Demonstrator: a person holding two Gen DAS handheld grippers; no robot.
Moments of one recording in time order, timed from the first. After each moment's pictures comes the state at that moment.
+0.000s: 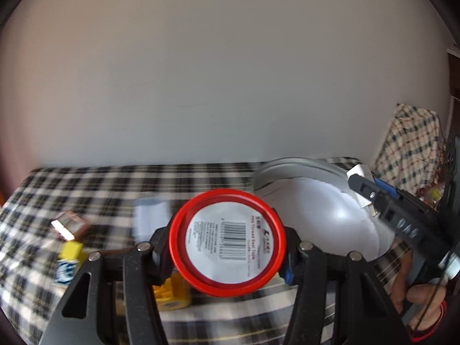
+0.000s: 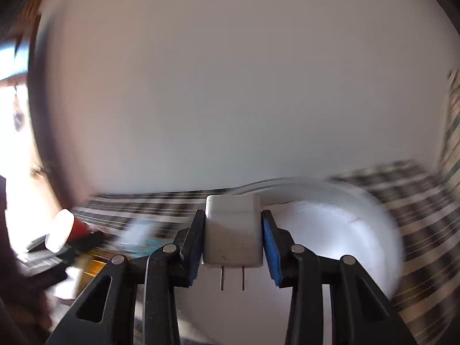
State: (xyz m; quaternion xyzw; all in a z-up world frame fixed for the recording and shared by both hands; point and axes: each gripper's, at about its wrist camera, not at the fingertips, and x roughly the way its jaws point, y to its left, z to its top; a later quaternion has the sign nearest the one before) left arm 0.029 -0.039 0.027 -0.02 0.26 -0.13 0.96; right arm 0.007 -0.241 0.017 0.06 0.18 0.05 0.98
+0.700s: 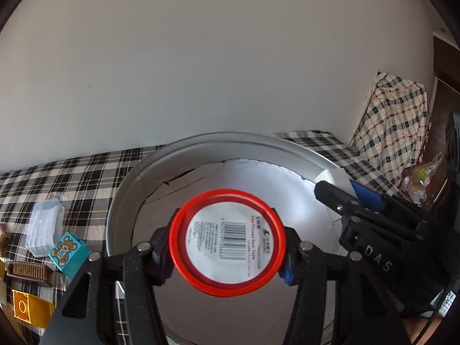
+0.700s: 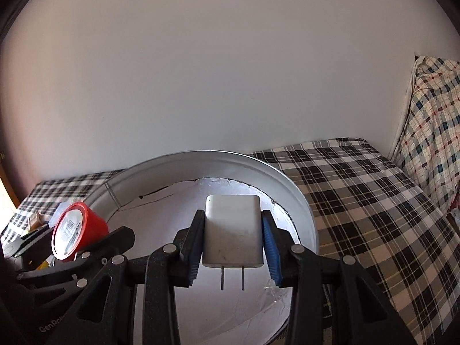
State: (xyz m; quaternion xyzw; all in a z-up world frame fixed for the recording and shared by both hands) left arm 0.077 -0.165 -0.006 0.00 0.30 -0.19 0.93; right arm 0.037 -0.302 -0.014 0.07 0.26 -0.04 0.96
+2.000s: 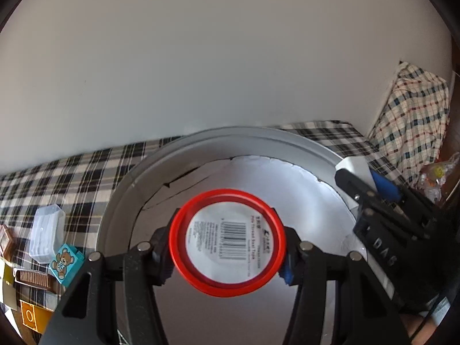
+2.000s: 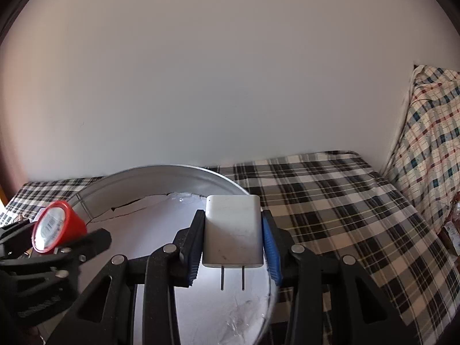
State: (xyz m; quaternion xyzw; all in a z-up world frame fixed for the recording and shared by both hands) left arm 0.112 -0.189 -0.002 0.02 0.36 -0.14 0.92; right arm 0.067 -0.331 -0.012 0.04 0.25 -0.06 0.96
